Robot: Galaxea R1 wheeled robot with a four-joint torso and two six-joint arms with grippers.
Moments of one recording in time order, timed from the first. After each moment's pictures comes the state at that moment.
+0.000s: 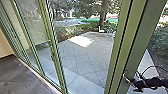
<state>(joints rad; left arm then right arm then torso) 1.57 3.03 -2.70 0.08 -0.03 -0.09 -0.44 2.14 -1.73 0.04 -0.50 1.04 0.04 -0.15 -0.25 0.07</state>
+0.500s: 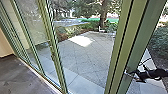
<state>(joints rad) 1.57 3.03 -2.70 0.08 -0.03 -0.09 -0.30 2.10 -1.73 0.02 -0.54 1.10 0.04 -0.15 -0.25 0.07</state>
